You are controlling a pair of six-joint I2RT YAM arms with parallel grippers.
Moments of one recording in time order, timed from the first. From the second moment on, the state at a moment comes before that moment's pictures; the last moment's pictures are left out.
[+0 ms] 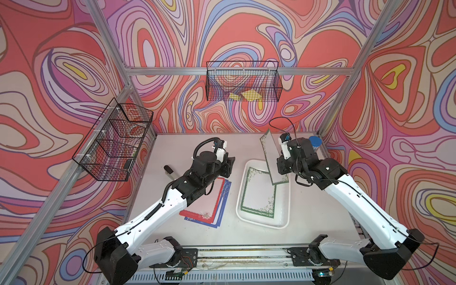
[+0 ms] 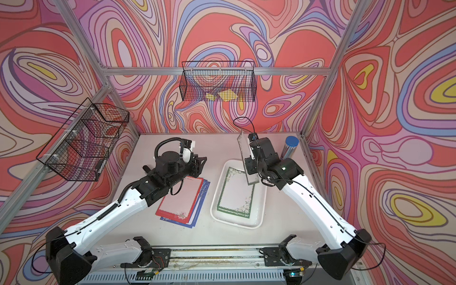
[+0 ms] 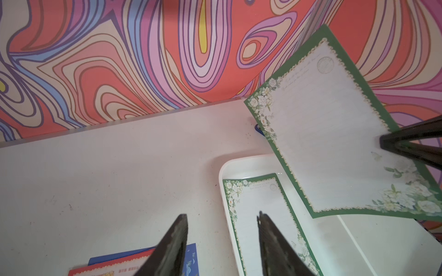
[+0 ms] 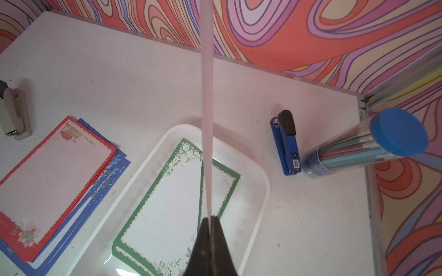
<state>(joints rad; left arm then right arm) -0.67 1.17 0.99 -0.12 -0.10 -0.24 0.55 1.23 1.39 -0.88 0.27 0.08</state>
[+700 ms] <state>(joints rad) -0.65 1.08 0.92 0.25 0.49 -0.15 0.56 0.74 1.07 -0.17 -0.24 -0.26</state>
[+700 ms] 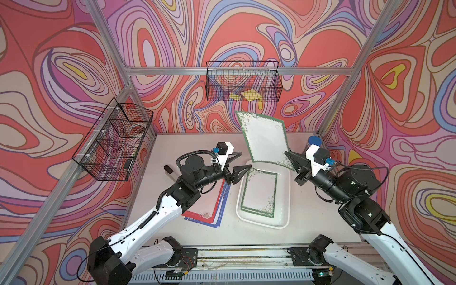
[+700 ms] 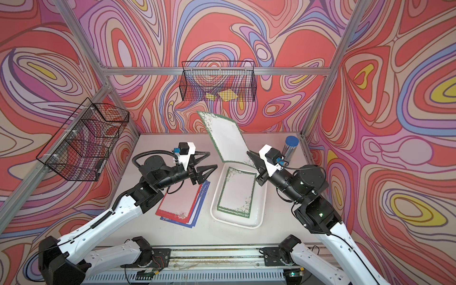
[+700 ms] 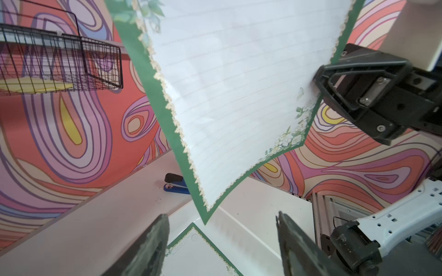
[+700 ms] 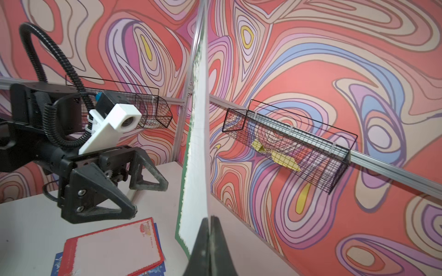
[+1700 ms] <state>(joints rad) -0.64 0.90 0.95 0.34 0.82 -0.22 0.56 0.72 1.05 0.02 -0.64 0.00</state>
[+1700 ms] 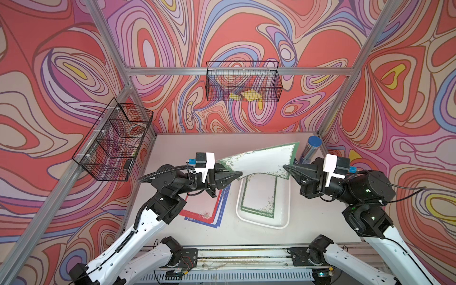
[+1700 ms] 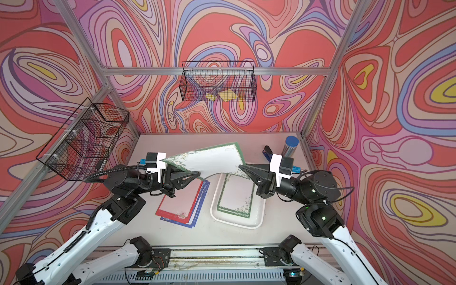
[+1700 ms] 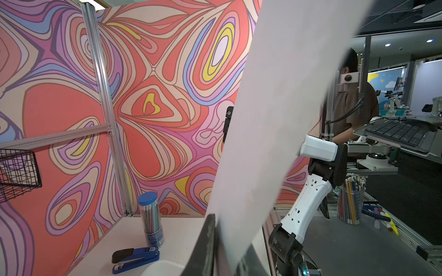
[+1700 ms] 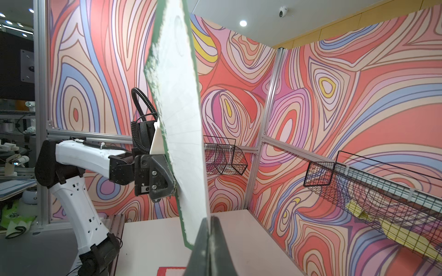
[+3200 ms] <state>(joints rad) -0.49 1.08 1.37 -1.02 0.25 -0.02 0.56 0.87 1.02 -0.02 -0.25 0.07</state>
